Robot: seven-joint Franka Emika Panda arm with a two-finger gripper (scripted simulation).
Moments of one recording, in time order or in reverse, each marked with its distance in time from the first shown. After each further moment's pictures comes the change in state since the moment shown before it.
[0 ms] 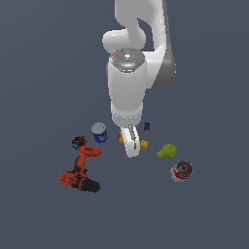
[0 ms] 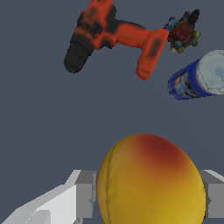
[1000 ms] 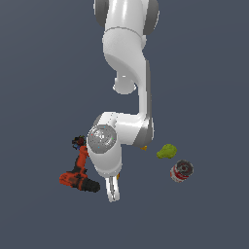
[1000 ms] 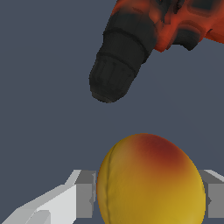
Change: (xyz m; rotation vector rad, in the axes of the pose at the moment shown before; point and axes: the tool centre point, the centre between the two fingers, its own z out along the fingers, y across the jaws) arm 0.077 -0.082 0.136 -0.002 0.002 0.001
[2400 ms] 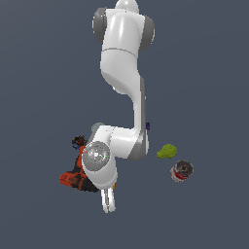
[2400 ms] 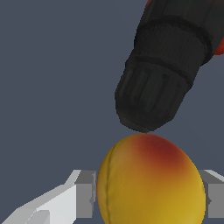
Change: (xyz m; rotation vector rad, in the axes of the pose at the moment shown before) arm 0.022 -0.024 0.036 0.002 0.001 0.000
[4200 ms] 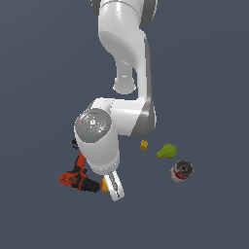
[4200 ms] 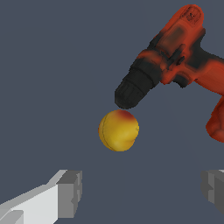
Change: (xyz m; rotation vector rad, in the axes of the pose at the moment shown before) arm -0.015 0.014 -0.100 0.002 -0.006 -0.231
